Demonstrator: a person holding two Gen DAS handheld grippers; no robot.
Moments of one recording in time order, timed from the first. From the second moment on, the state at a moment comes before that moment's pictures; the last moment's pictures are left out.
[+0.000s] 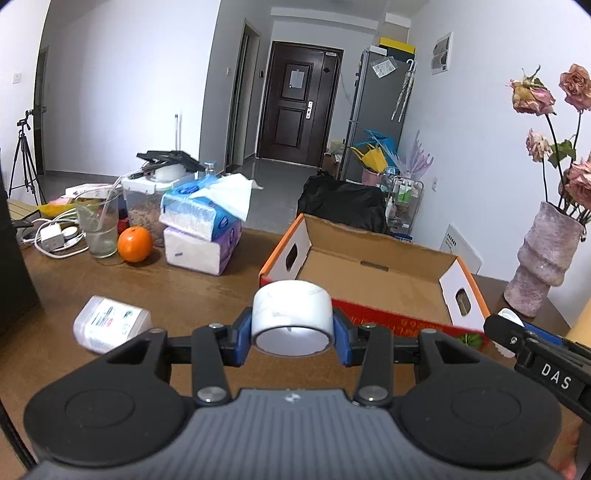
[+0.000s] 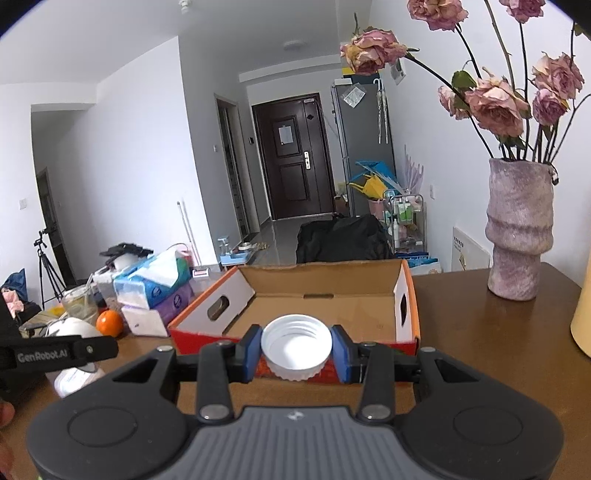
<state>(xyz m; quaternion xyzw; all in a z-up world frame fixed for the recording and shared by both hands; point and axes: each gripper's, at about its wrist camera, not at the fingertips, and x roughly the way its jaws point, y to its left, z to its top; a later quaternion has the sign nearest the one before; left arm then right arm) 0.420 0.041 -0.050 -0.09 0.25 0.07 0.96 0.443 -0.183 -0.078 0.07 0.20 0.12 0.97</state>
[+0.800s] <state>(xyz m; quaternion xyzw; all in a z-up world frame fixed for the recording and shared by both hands) 0.520 0.044 -0.051 -0.06 0.24 0.07 0.96 0.535 -0.175 -0.076 0.04 0.22 0.13 0.97</state>
